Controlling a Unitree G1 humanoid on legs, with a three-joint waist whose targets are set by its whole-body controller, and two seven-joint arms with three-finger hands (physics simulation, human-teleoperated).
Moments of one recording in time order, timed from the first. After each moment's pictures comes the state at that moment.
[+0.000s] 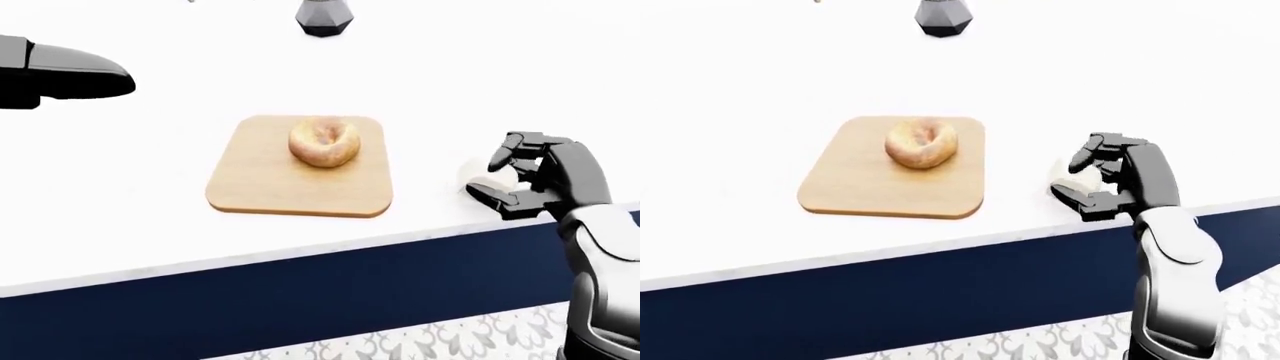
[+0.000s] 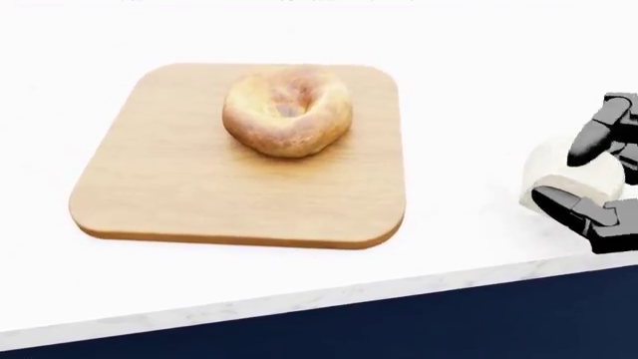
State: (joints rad) left arm -0.70 1.11 0.48 -0.68 -1.15 0.89 0.57; right arm -0.31 -0.40 -0.40 -0.45 -0.06 0.73 0.32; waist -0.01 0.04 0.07
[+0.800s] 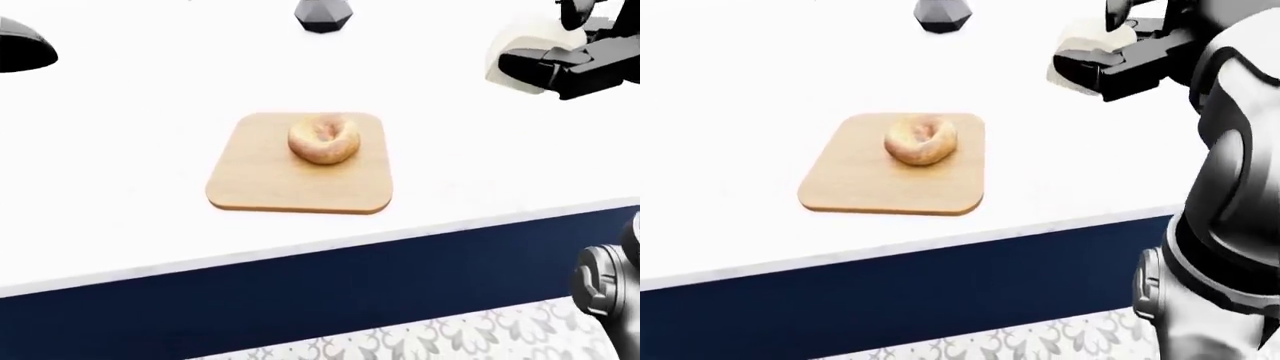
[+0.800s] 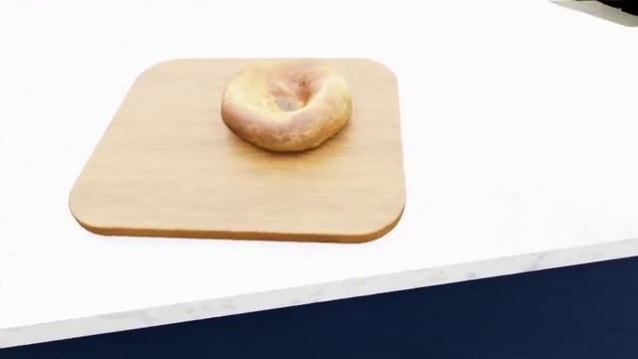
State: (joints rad) left arm -0.60 1.24 0.60 -0.64 -1.25 0.82 0.60; right arm -1.11 -0.72 -0.14 -0.48 -0.06 1.52 0.35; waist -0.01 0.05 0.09
